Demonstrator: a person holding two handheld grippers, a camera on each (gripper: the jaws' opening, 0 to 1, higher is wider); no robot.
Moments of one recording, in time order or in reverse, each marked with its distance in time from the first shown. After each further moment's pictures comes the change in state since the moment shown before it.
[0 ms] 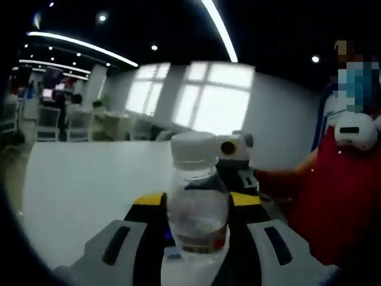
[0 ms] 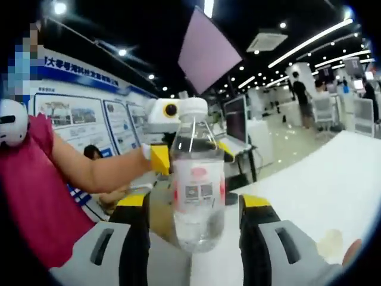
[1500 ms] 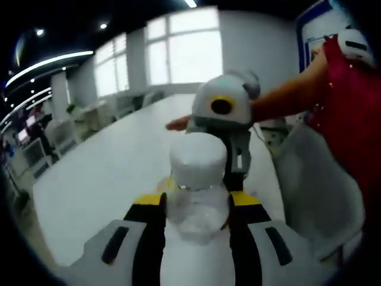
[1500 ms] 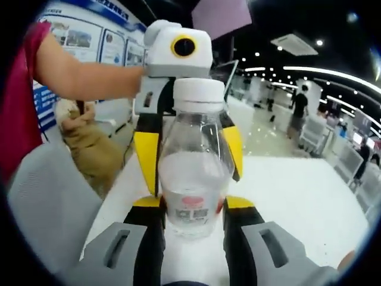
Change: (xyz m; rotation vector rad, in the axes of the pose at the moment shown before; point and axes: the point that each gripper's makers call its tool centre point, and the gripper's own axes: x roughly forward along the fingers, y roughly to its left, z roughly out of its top) left arm 0.053 0.129 -0.087 0.326 0.403 -0.050; right arm 0.017 -0.156 -0.081 -0.352 0.294 -0.201
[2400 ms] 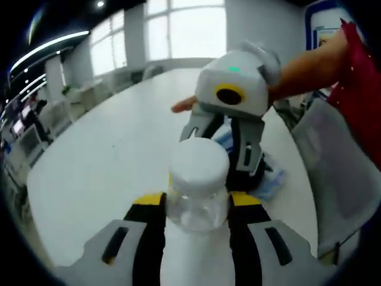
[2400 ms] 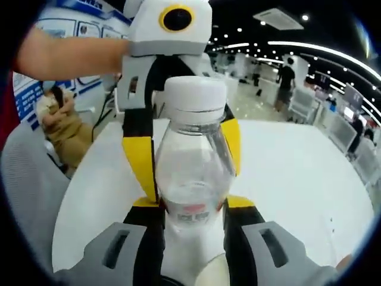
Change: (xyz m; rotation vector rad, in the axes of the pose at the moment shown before) left arm 0.048 0.061 -0.058 -0.015 0.150 -0.011; right arm 0.027 -0.054 -0.075 0.095 0.149 -0.073
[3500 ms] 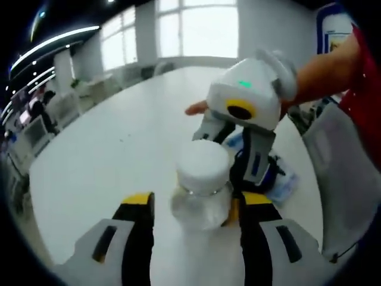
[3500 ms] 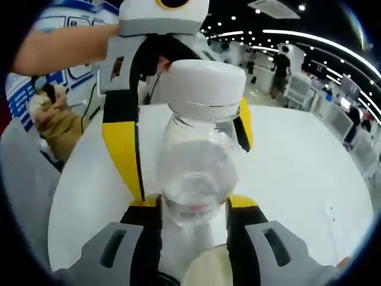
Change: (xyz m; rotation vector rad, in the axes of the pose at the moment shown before) left arm 0.006 0.014 -0.004 -0.071 0.011 0.063; right arm 0.007 -0.011 -0.021 0.028 0.086 -0.035
